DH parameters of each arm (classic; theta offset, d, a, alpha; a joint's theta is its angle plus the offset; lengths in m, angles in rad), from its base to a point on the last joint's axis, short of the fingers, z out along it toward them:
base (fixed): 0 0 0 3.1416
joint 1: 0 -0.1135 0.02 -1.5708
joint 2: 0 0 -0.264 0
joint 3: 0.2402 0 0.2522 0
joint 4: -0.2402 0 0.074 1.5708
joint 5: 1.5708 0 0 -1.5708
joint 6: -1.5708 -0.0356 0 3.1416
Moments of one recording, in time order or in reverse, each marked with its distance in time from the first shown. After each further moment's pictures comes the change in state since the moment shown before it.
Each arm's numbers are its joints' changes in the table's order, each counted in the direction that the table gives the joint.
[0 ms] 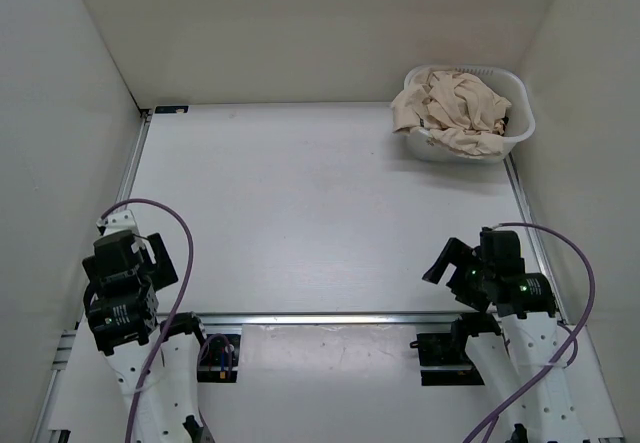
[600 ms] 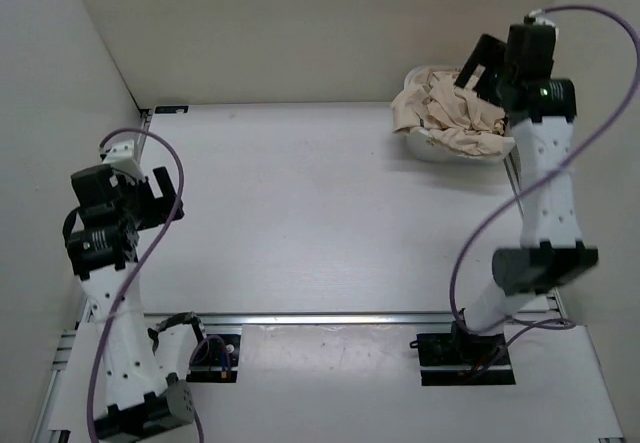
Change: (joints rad) left arm 0.000 -0.345 0.218 0.255 0.430 0.000; right arm 0.034 -1.083 1.399 0.189 0.330 0.183
